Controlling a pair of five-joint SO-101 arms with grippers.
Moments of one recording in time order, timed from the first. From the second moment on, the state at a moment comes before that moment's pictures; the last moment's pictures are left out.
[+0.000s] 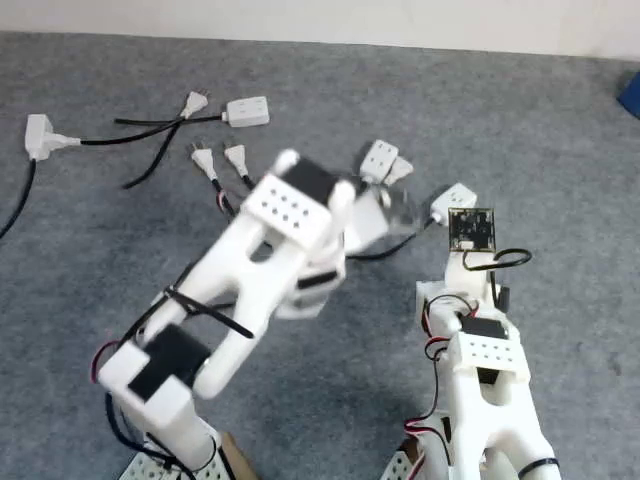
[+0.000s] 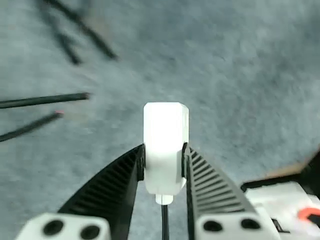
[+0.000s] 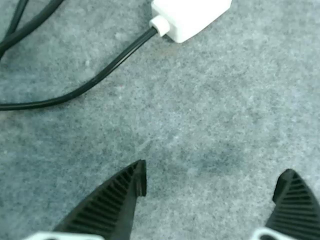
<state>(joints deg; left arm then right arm) 28.7 7.0 -1.8 100.0 -30.5 2.5 -39.5 75.8 24.8 9.2</state>
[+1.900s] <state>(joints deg) 33.5 -6.2 19.0 78.4 -54.2 15.7 -39.1 44.0 56.6 1.8</state>
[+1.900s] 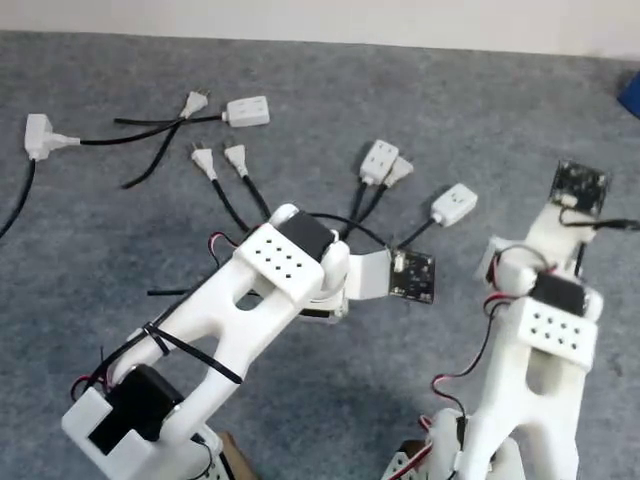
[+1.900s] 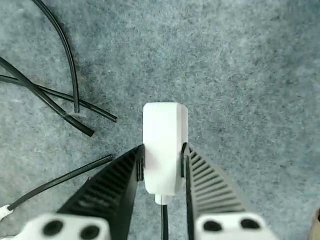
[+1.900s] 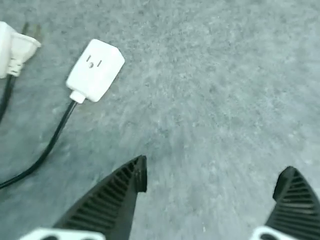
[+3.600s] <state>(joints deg) 24.7 -7.8 39.3 65.9 -54.7 13.3 -39.1 51.6 59.0 3.8</state>
